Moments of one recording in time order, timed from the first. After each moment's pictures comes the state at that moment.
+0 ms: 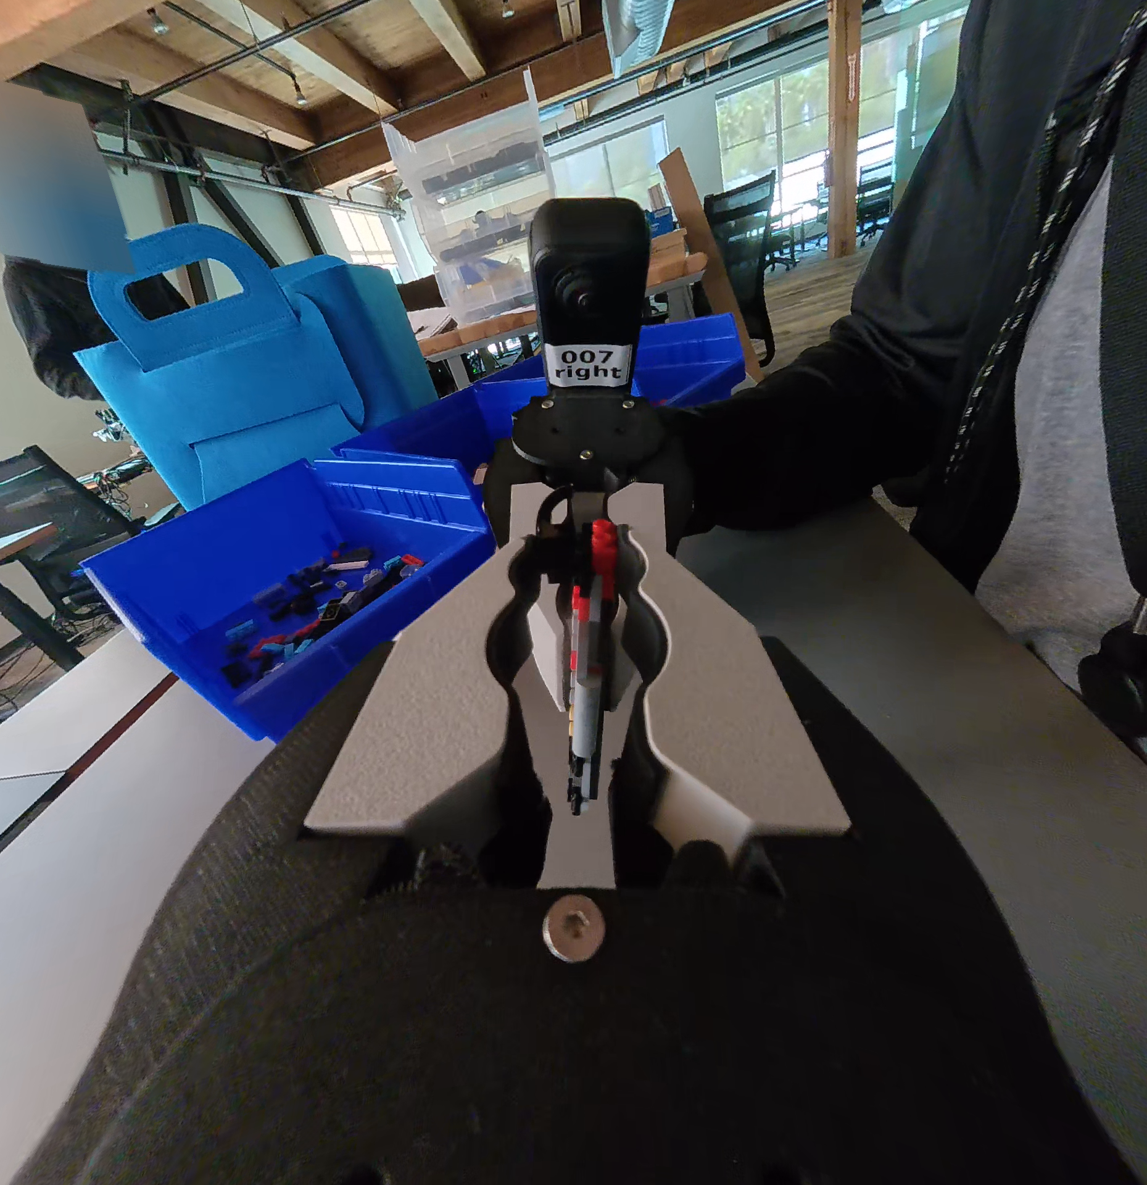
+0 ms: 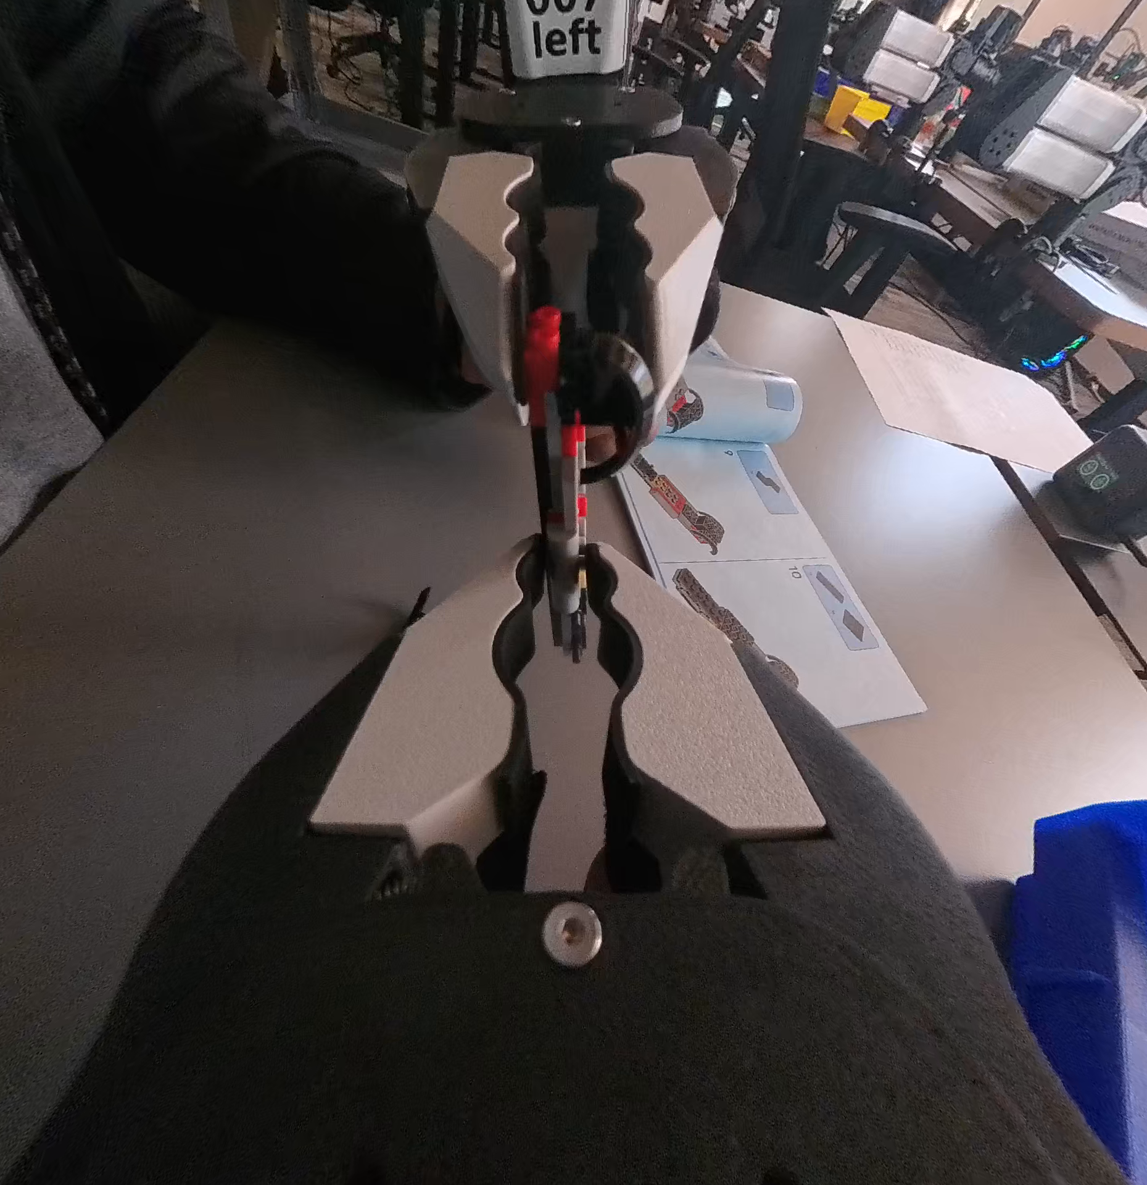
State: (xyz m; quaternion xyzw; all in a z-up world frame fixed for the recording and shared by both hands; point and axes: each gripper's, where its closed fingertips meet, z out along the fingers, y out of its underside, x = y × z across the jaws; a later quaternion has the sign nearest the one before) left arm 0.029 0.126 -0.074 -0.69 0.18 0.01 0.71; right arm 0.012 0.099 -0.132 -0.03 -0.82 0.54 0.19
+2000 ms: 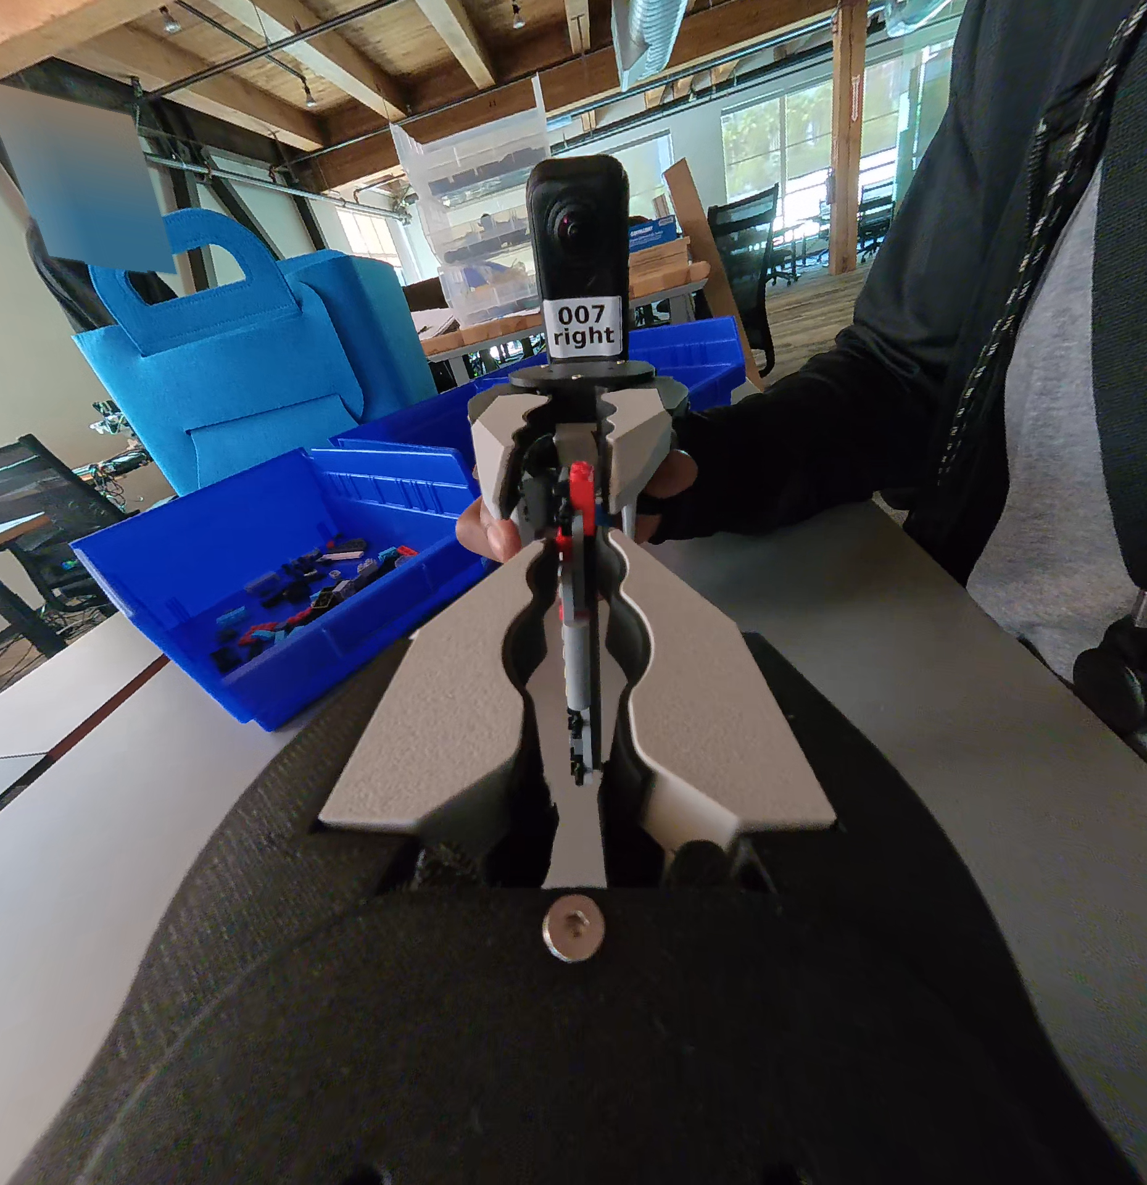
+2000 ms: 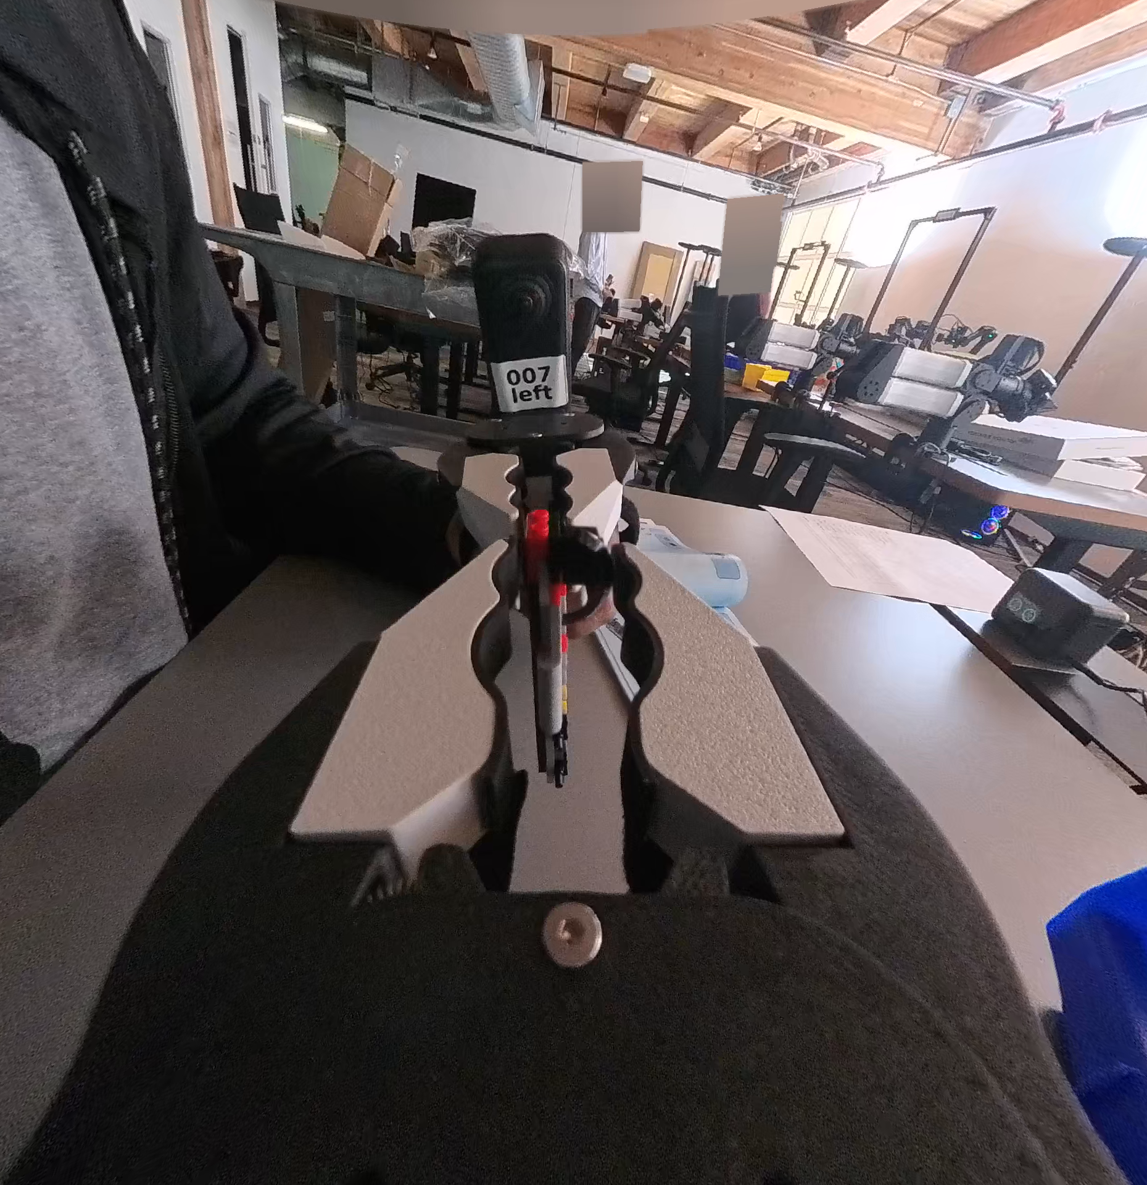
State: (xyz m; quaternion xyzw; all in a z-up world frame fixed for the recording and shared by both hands) left arm 0.027 0.124 -0.081 -0.68 0.17 0.01 0.71; right arm 0.022 0.107 -0.068 -0.04 -0.70 0.69 0.18
